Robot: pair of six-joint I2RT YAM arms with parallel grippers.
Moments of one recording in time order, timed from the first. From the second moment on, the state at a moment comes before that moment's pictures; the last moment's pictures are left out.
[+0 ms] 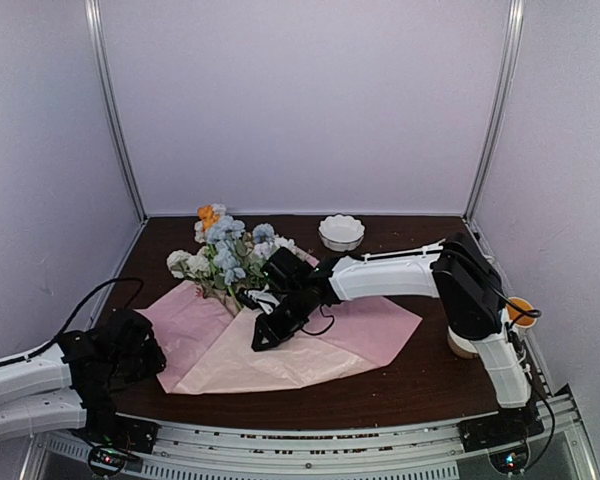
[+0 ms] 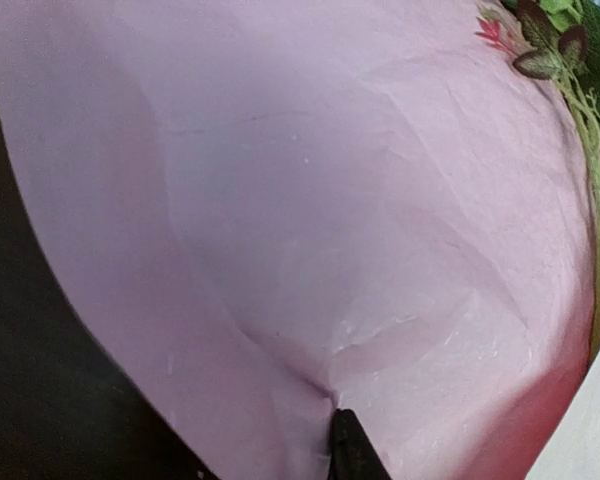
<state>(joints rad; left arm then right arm) -0.64 0.71 0.24 -0.53 -0.27 -1.02 1.00 2.27 1.74 -0.48 -0.51 0.26</state>
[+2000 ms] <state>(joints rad) -1.29 1.39 1.13 -1.23 -0.52 -1.55 0.96 2.36 1.79 -0.45 -0.51 0.27</state>
